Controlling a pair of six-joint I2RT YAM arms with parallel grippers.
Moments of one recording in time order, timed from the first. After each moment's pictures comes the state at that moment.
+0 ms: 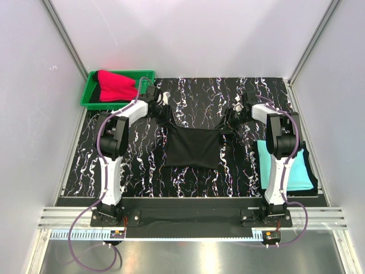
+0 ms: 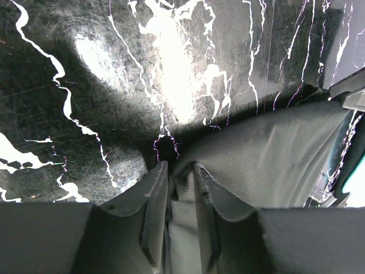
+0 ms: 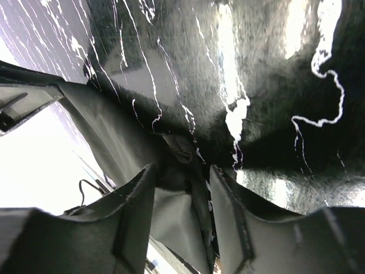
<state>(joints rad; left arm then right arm) -0.29 2.18 1.63 -0.52 0.52 -0.37 0.09 2.15 1.45 -0.48 -0.70 0.48</state>
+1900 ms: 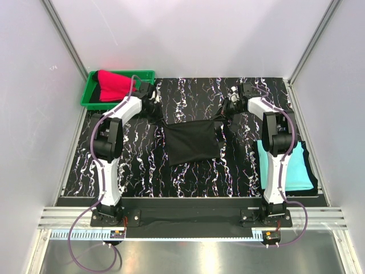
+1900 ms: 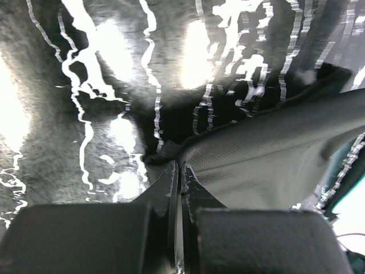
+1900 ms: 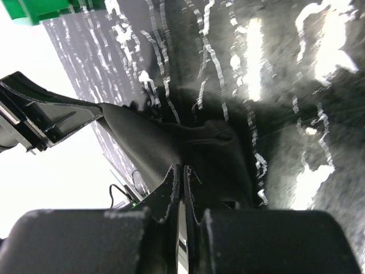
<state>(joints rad) -0.24 2.11 1.65 -0.69 0.38 -0.45 0.12 2.21 1.64 -0.46 -0.77 0.60</state>
